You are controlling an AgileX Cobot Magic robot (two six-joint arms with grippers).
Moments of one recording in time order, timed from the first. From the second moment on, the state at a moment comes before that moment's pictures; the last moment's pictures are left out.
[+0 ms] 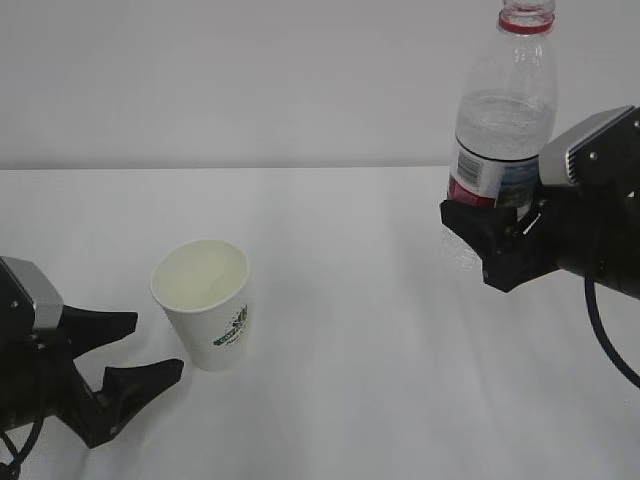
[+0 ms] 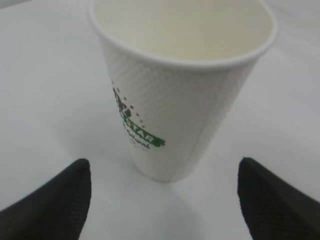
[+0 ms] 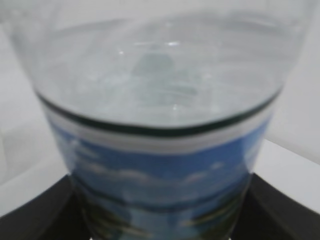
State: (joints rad) left arm -0.13 1.90 -0.26 0.68 -1.15 -0.08; right arm 0.20 1.51 -0.49 -0.54 -0.74 0.16
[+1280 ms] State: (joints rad) left arm -0.20 2.10 -0.40 0.67 -1.15 -0.06; right arm 0.20 1.51 -0.48 -0.54 -0.74 0.16
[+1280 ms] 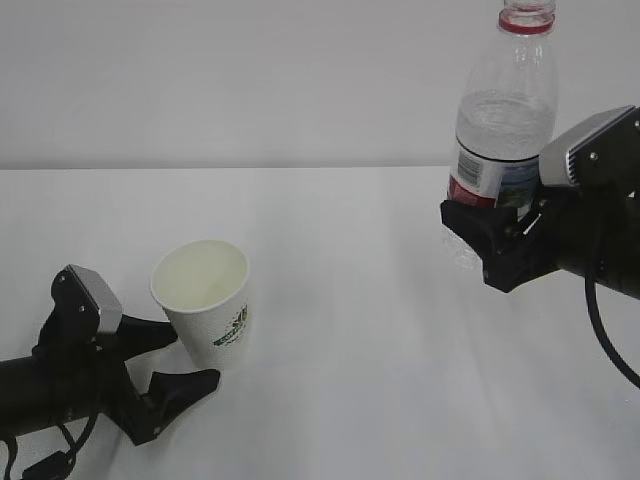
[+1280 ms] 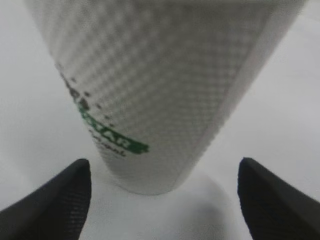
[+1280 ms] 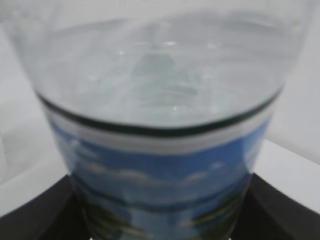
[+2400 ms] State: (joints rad) left arm -0.20 2.10 -0.44 0.69 -1.15 -0.03; right arm 0.20 1.51 -0.48 -0.54 -0.73 0.16
